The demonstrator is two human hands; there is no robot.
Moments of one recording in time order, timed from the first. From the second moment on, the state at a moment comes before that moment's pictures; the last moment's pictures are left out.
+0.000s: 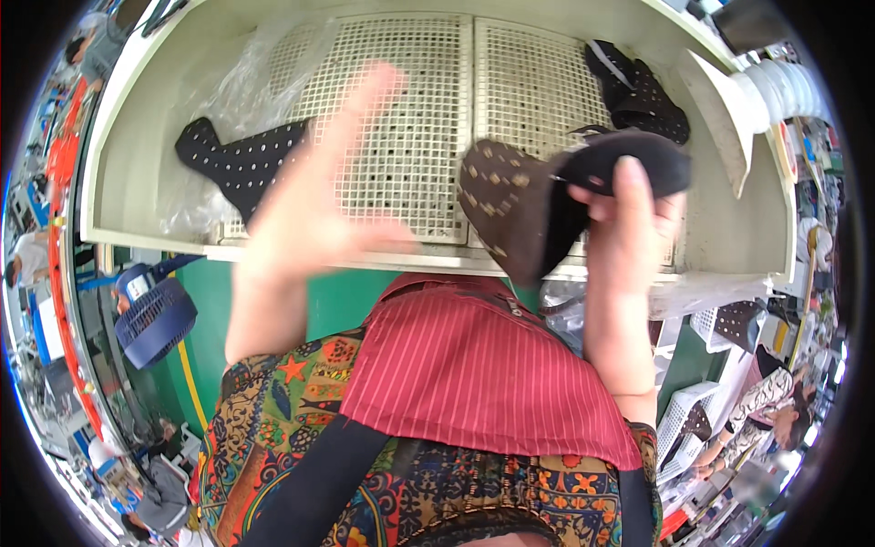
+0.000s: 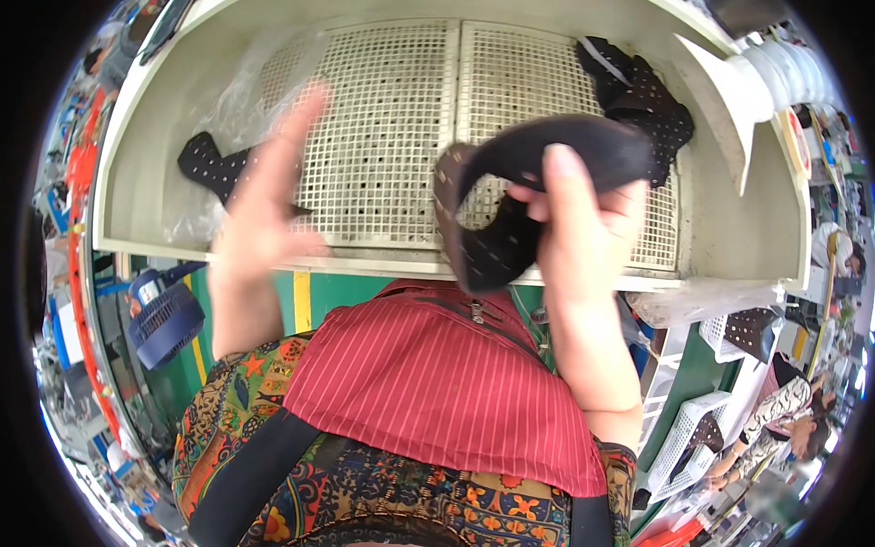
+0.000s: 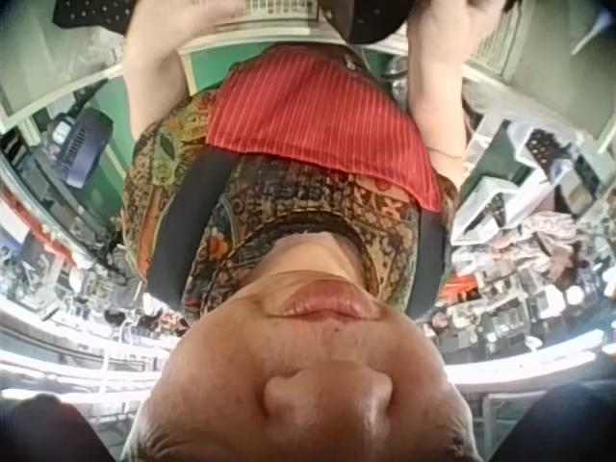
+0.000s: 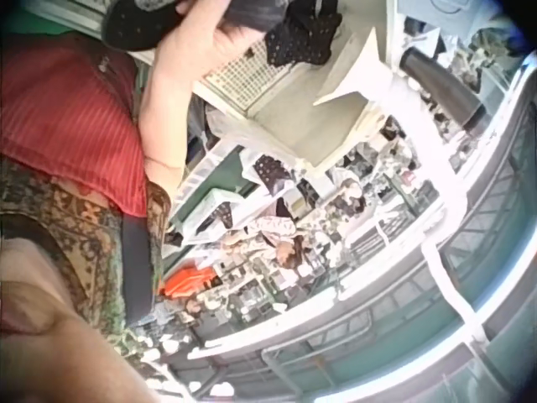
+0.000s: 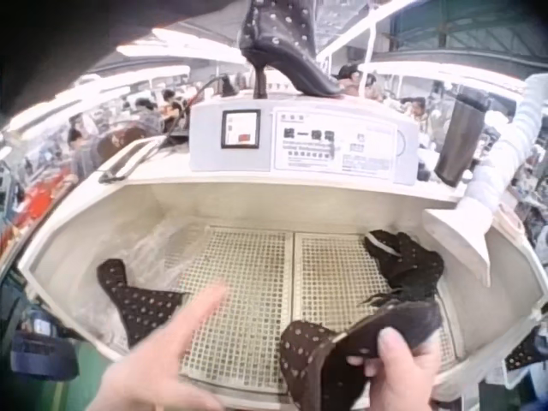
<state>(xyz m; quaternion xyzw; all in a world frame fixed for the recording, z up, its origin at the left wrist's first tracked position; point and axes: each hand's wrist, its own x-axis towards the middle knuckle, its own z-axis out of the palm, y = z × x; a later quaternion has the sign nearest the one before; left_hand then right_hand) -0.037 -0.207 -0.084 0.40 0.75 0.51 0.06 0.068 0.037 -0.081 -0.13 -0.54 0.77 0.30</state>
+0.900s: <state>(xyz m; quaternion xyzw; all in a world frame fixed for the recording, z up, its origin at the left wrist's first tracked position) -0.071 -0.148 -0.050 0.51 0.82 0.26 -0.07 0.052 0.058 -0.106 -0.18 -0.74 0.61 0.20</state>
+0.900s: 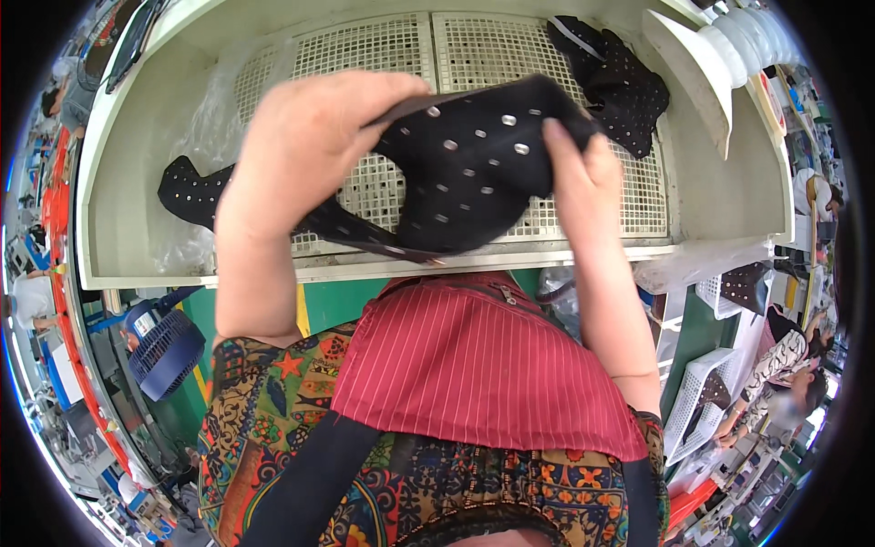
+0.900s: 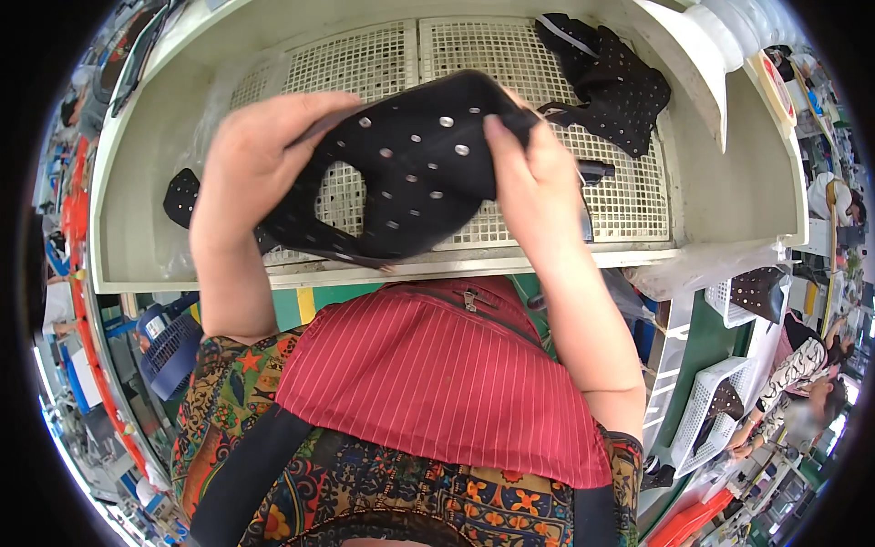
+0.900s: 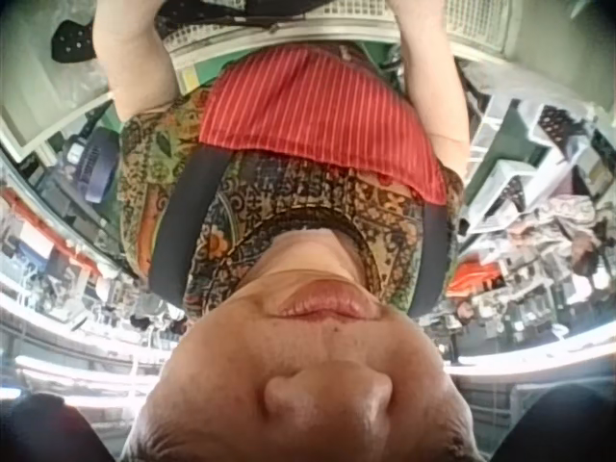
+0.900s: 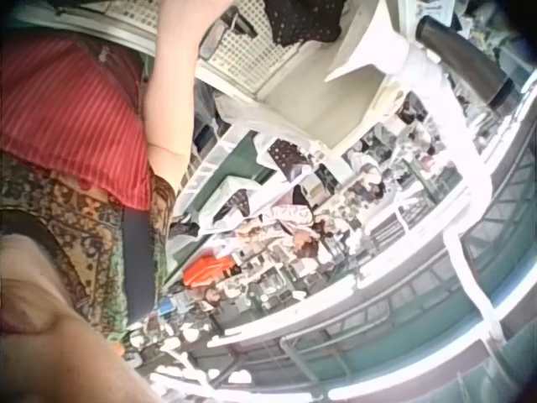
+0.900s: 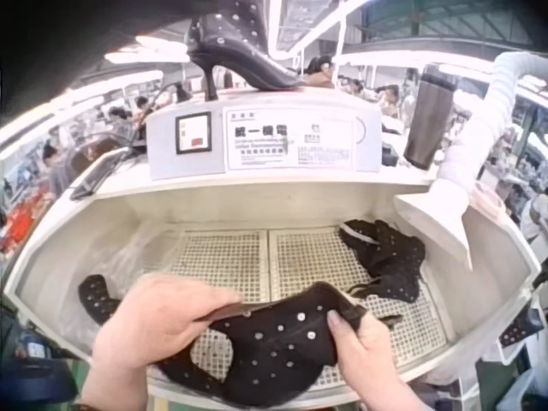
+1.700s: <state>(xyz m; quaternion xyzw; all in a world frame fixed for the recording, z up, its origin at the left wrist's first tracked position) -0.127 -0.099 -0.140 0.33 0.94 0.03 0.08 -0.020 0.114 -0.244 -0.11 -0.99 0.12 0.02</state>
